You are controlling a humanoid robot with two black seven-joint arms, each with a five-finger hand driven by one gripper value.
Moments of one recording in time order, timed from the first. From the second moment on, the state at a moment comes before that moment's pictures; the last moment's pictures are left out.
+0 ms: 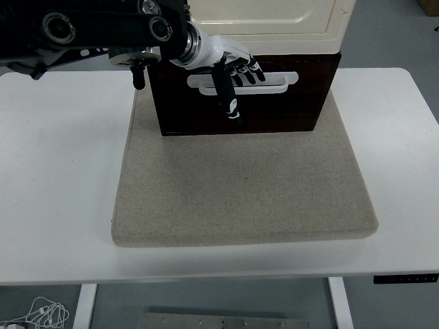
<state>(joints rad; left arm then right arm) -1.91 0.31 0.42 -1.25 0.21 -0.13 0.35 -0.03 0.00 0.13 0.15 -0.15 0.22 -0.01</state>
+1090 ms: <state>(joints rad) -1.90 0.29 0.42 -1.25 0.22 -0.15 0.35 -0.03 0.00 0.13 0.15 -0.15 0.22 -0.01</state>
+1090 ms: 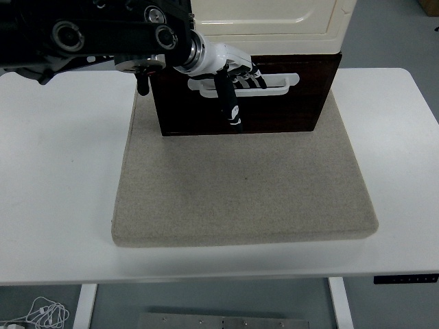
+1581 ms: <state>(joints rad) -1.92 0.30 0.41 -1.25 0.21 -0.21 0.35 -0.03 0.00 0.13 0.15 -0.15 0.22 -0.01</state>
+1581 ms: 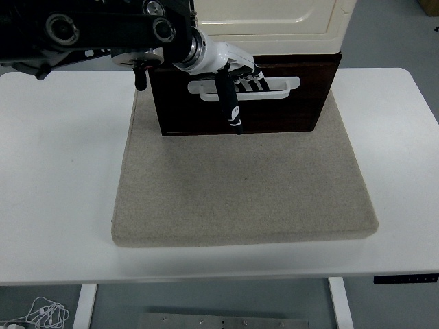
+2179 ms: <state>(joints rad) -1.93 0.30 0.38 -1.25 0.21 -0.27 0.35 -0.03 0.00 0.13 0.15 -0.15 0.22 -0.01</state>
